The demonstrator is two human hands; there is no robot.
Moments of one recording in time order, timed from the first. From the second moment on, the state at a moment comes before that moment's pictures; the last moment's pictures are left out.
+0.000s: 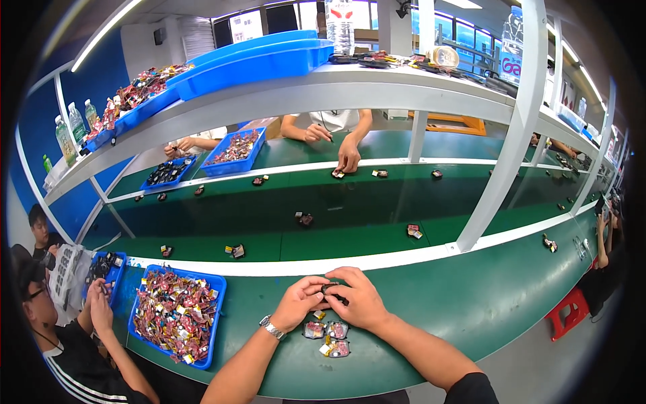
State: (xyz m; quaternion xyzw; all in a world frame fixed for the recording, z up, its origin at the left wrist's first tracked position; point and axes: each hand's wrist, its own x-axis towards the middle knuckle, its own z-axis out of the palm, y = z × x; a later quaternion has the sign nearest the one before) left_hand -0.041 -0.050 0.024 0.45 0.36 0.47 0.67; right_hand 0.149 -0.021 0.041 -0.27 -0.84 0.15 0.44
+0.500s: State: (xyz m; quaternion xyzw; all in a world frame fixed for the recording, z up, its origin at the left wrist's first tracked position) left_hand -0.042 -0.049 0.018 0.43 0.34 0.49 0.67; right_hand 0.144 -0.026 0.037 -0.31 -0.82 0.18 0.45
